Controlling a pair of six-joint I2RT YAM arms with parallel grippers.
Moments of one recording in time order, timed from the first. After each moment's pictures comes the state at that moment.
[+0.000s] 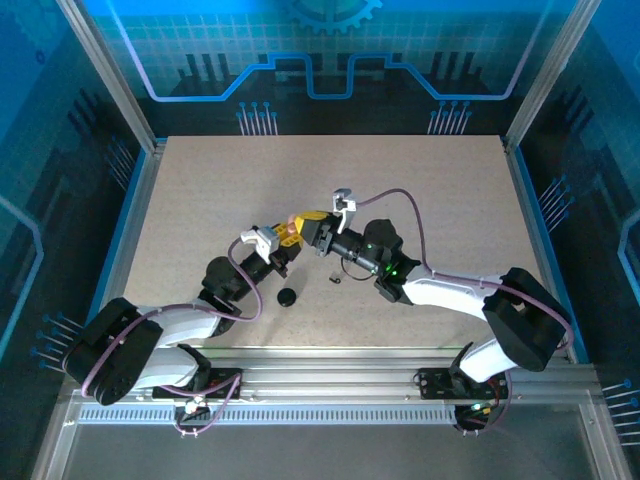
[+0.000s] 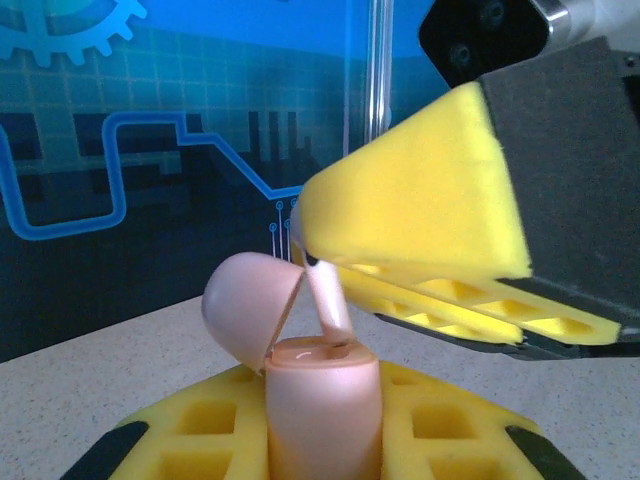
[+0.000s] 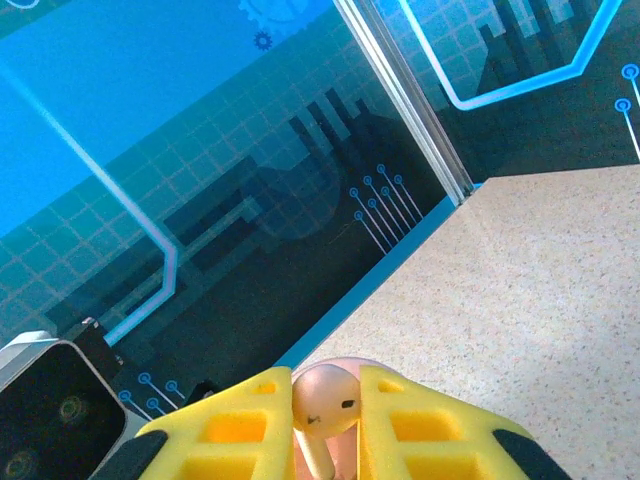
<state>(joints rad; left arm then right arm) -0.54 1.28 0.26 1.21 0.20 -0.04 0.81 1.49 0.76 0.80 -0.16 0.59</state>
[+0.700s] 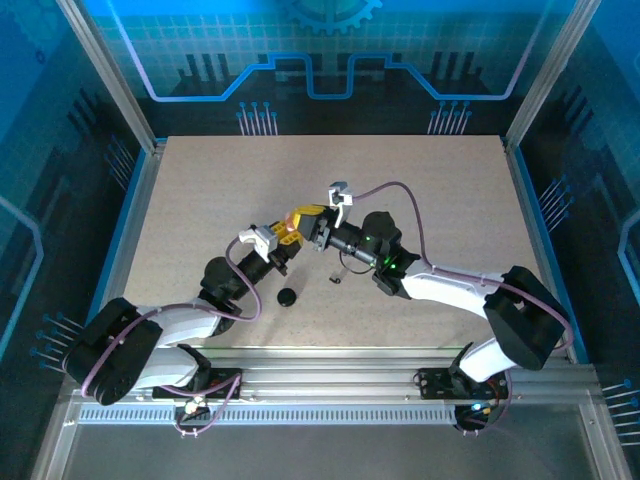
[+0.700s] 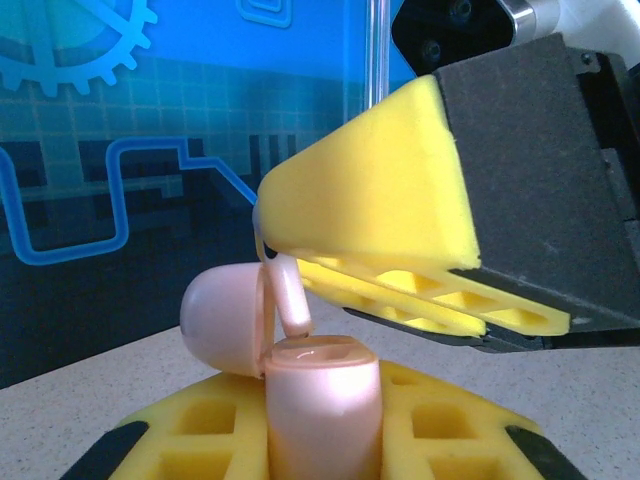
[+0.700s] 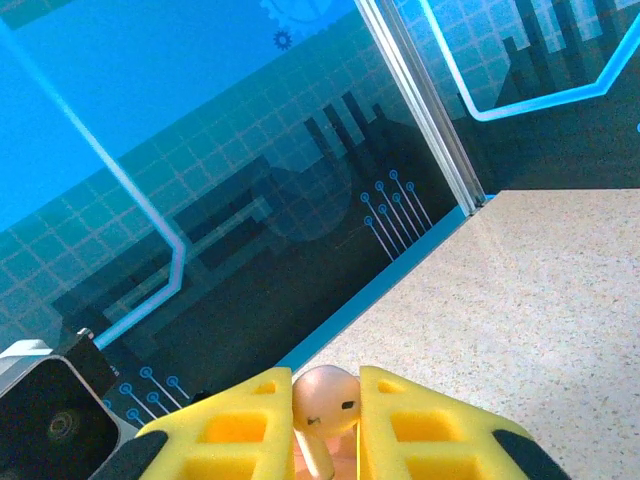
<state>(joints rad) -0.54 1.28 0.27 1.24 0.19 -0.04 0.80 1.50 0.81 0.75 -0.21 0.55</state>
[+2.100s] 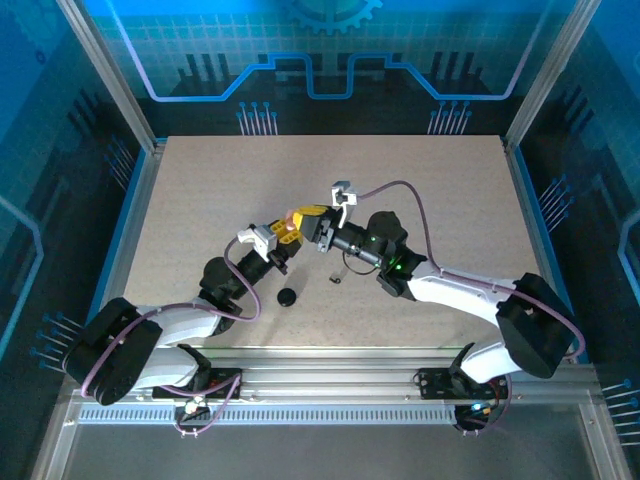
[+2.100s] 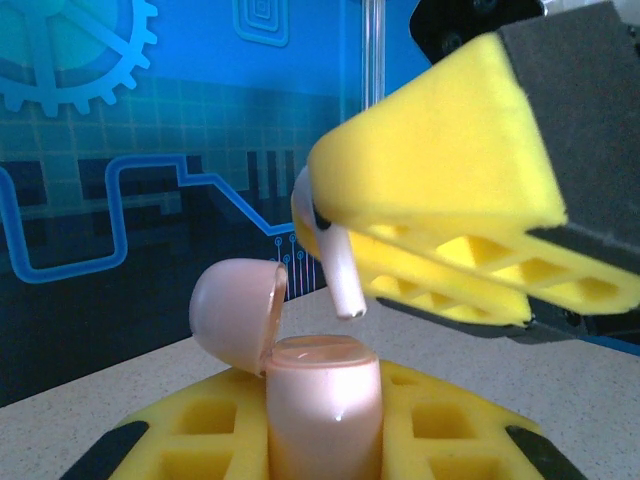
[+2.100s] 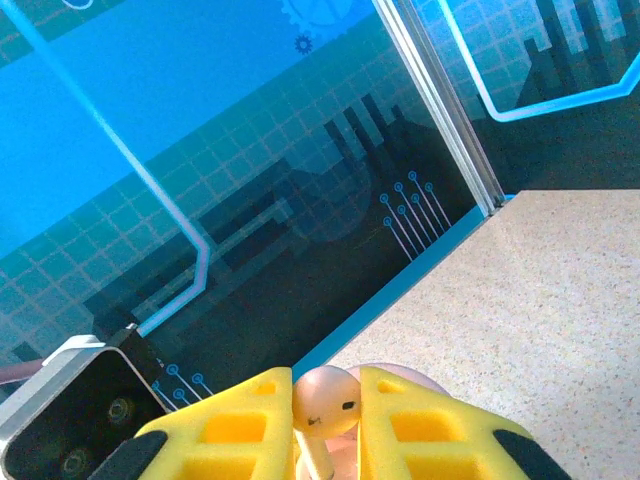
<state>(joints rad) -0.54 1.28 0.27 1.27 0.19 -0.04 0.80 1.44 0.81 0.71 -0.23 0.57</state>
